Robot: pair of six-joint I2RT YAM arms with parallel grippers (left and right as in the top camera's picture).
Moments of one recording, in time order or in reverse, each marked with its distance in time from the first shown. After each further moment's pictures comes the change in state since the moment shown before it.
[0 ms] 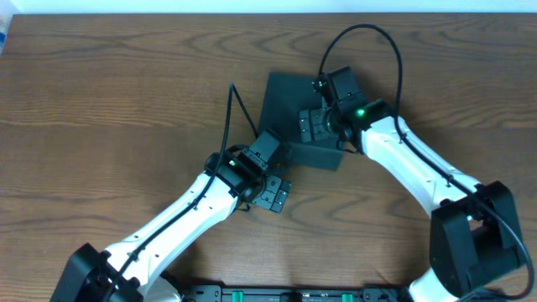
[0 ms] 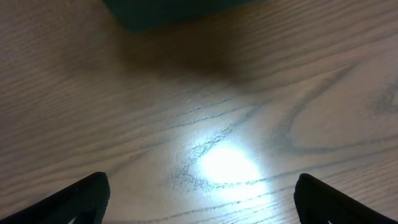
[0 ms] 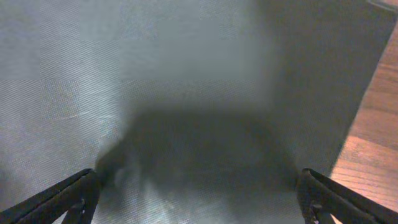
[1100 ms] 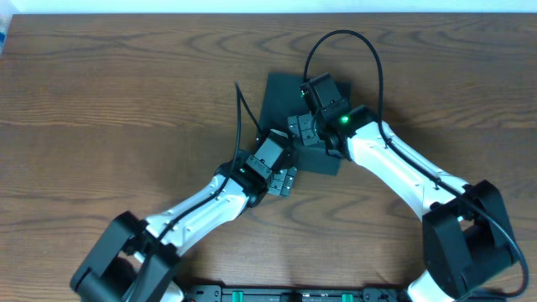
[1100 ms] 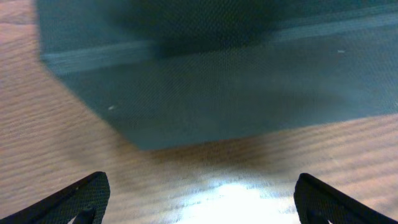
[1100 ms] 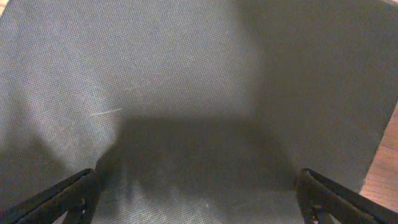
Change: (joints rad) left arm 0.000 0.140 -0.161 0.515 -0.147 -0.052; right arm 0.069 0.012 0.002 0.011 0.087 0.016
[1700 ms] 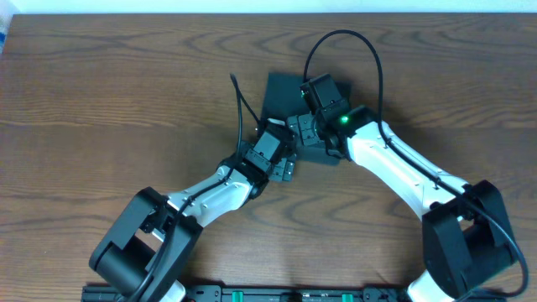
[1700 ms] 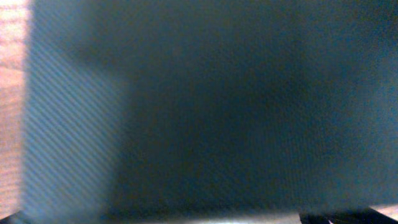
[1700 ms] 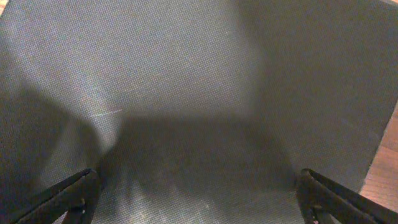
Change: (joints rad) left arm 0.057 0.122 -0.002 0.232 -0.030 -0.007; right arm 0.000 0.002 0.000 0.001 0.004 0.000
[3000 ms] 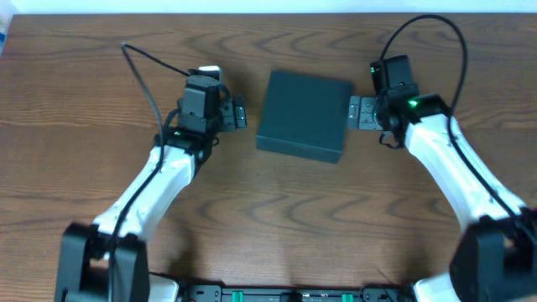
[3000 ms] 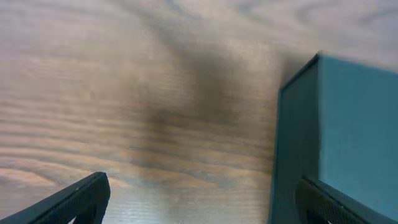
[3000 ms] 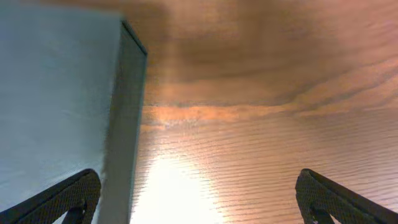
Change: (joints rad) left arm 0.377 -0.152 0.129 -0.068 0.129 0.067; right arm -0.285 -0.100 -0.004 -0.151 0.064 0.040
